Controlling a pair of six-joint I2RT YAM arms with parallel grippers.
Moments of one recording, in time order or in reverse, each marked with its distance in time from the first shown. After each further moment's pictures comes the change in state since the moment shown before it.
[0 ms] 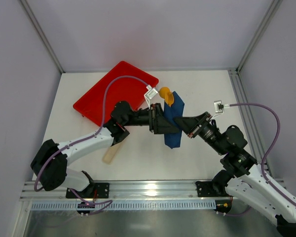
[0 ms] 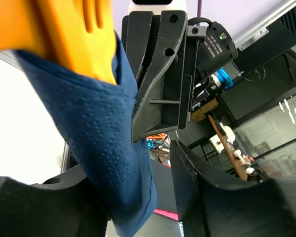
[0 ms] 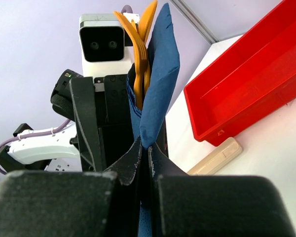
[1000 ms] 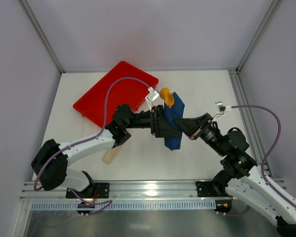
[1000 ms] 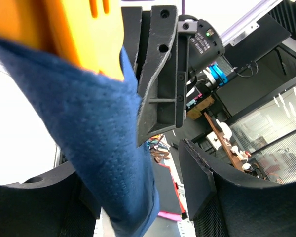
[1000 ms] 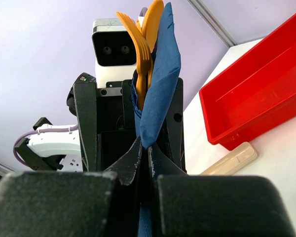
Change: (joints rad) left arm -0.044 0.001 -0.013 0.056 -0.024 -0.004; right arm 0.000 -0.029 -0.026 0.066 -0.045 0.019
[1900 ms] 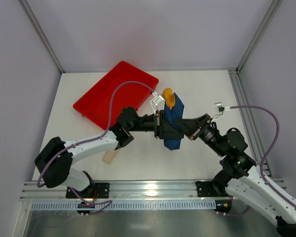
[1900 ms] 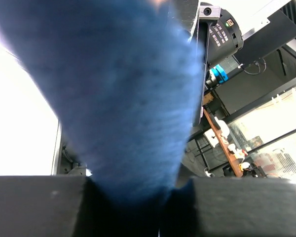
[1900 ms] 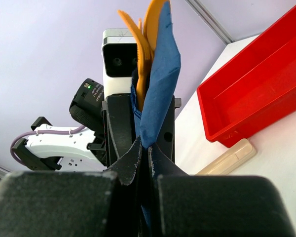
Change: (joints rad) left arm -0.033 0.043 -0.022 0.010 -0.022 0.004; right arm 0.000 -0.004 -0.027 0.013 0.008 0.014
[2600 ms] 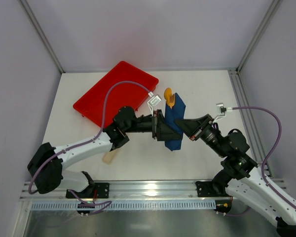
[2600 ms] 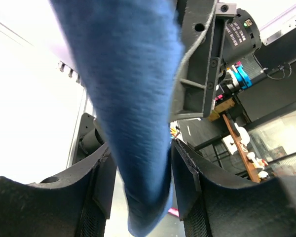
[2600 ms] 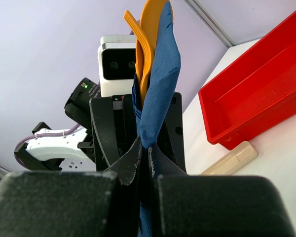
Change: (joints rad) left arm -0.001 -0.088 0.000 -0.201 -0.065 0.102; right arm 0.000 -0.022 0.000 -0.007 0.007 0.000
